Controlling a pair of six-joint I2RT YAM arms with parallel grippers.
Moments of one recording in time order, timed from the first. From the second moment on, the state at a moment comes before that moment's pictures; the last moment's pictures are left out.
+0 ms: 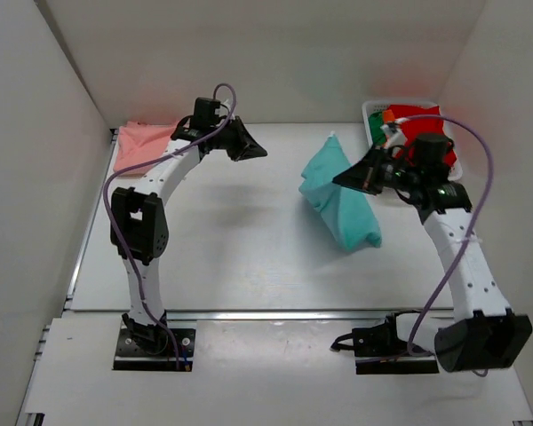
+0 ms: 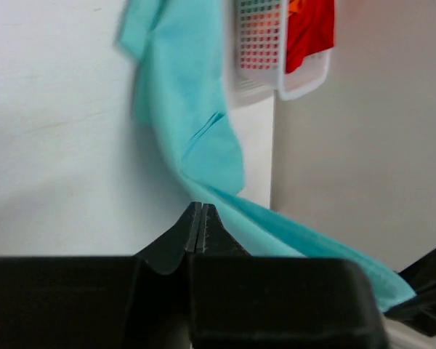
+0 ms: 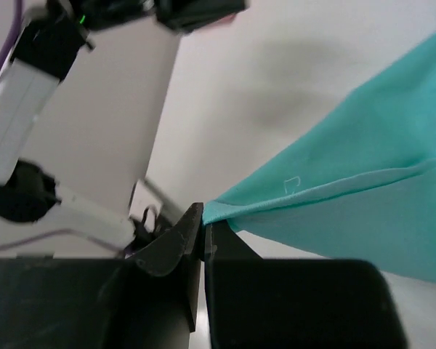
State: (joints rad) left arm -0.30 2.01 1.79 -0.43 0.64 -0.81; right arm 0.10 1.20 1.23 -0.49 -0.84 0.59
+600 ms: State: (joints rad) left arm -0.49 2.20 1.85 -0.42 0.66 -0.75; right arm -0.29 0.85 1.02 -0.78 -0.32 0.65
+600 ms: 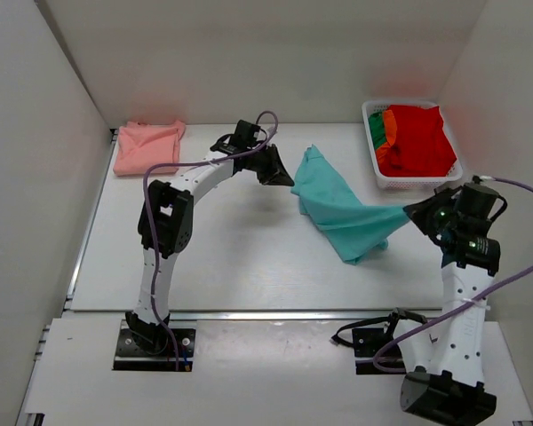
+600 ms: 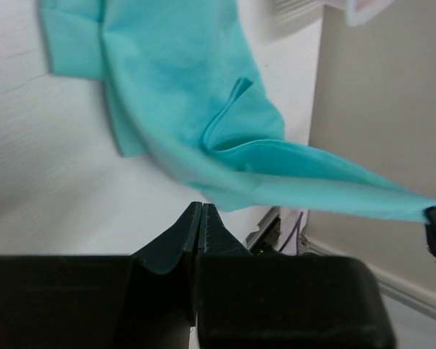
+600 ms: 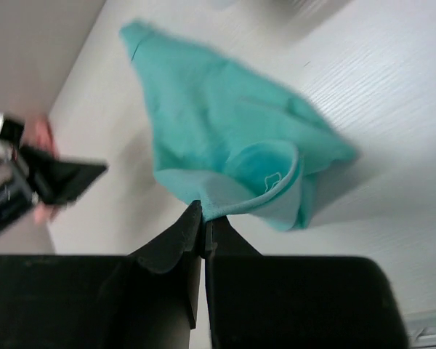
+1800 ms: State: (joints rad) left arm -0.64 2.48 2.05 -0.56 0.46 -0.72; right arm -0.42 0.85 0.88 -0.67 0.02 0.76
